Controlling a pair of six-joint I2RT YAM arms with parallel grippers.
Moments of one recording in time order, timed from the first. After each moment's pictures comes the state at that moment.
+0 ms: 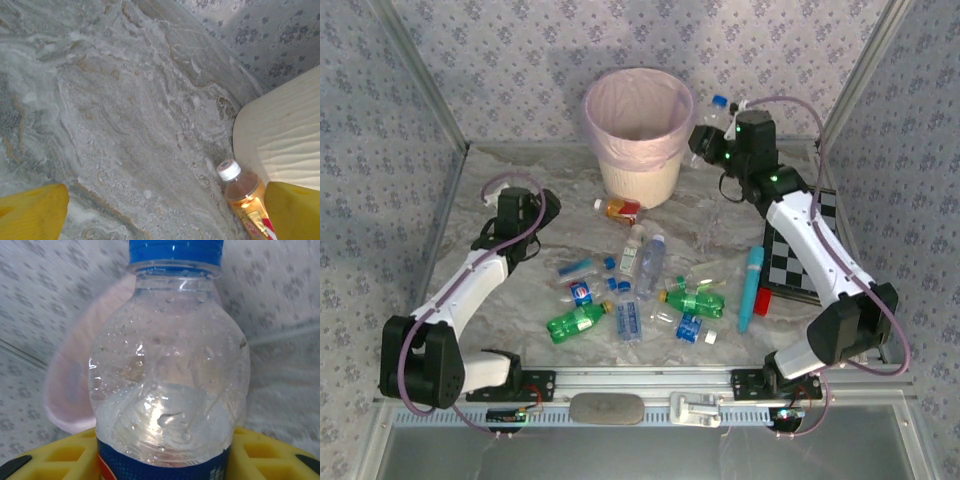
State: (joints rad) left arm -0.23 1.24 0.81 -0.19 -0.21 -0.83; right arm 0.35 1.49 1.54 -0.36 -0.06 0.57
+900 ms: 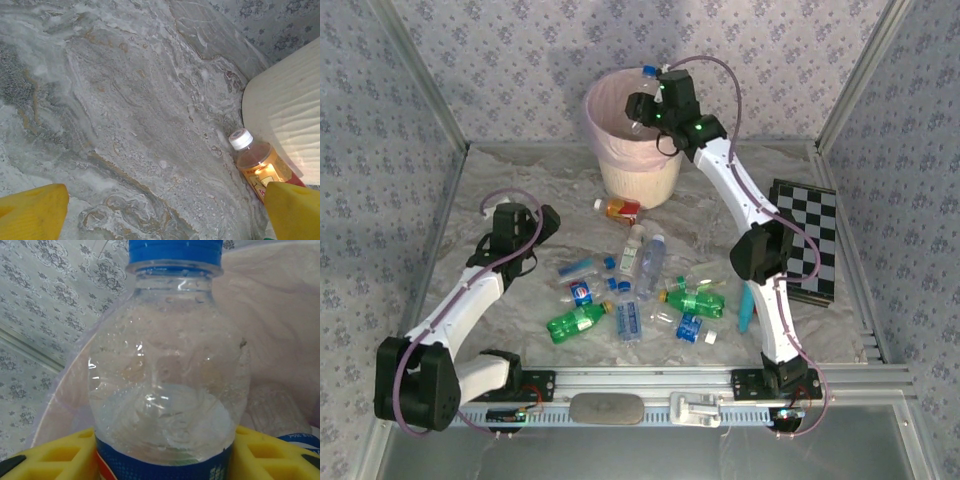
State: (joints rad) left arm -0.22 1.14 0.70 -0.20 -0.14 -0.79; right arm 0.48 2.27 2.47 -0.56 -0.05 0.53
